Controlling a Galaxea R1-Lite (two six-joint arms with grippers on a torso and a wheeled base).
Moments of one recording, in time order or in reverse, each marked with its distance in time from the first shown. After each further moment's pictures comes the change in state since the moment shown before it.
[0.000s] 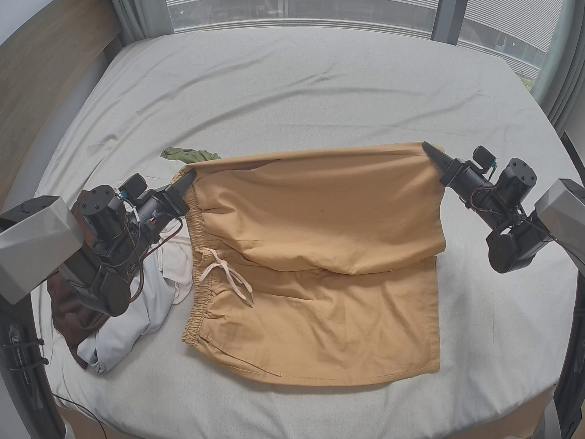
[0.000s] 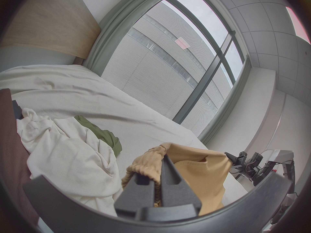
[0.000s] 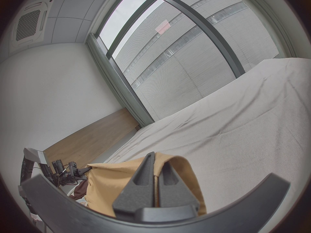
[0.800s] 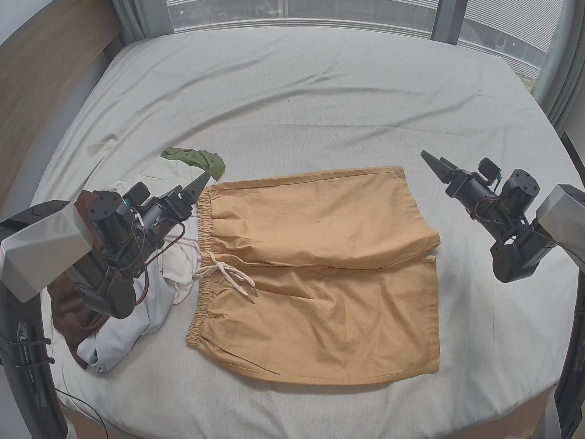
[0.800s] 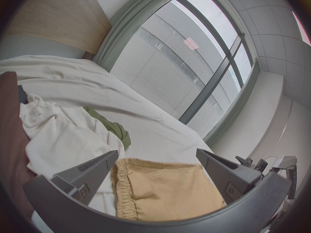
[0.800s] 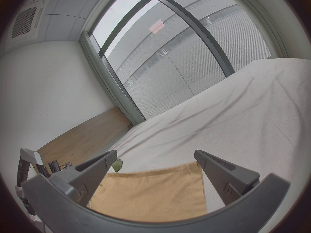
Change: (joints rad) left arm -0.004 0.033 0.016 0.003 0.035 -0.048; right arm -0.019 -0.026 0.155 -0.038 -0.029 -0.017
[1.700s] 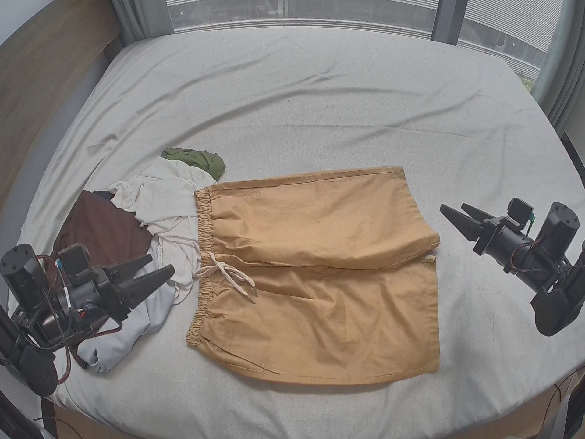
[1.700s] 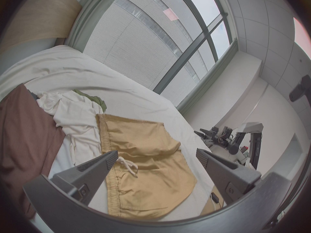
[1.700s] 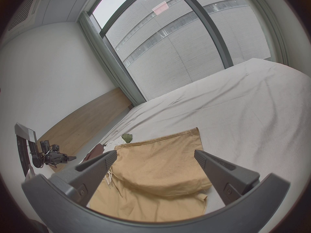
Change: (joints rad) left arm 0.112 -0.505 0.749 0.003 -0.478 0.202; right arm 0.031 -0.338 0.568 -0.012 0.016 -0.170
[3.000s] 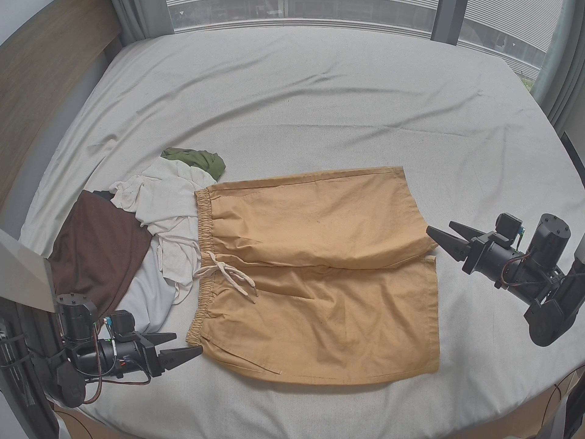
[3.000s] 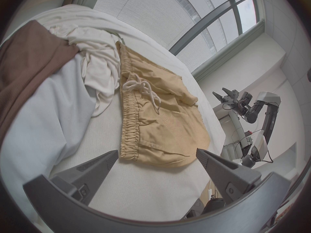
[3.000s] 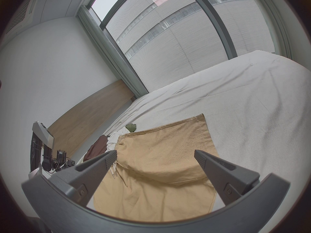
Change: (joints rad) left arm 0.004 0.422 0.096 -0.004 0.004 0.205; right arm 0.050 0.033 0.036 0.000 -0.001 -0.023
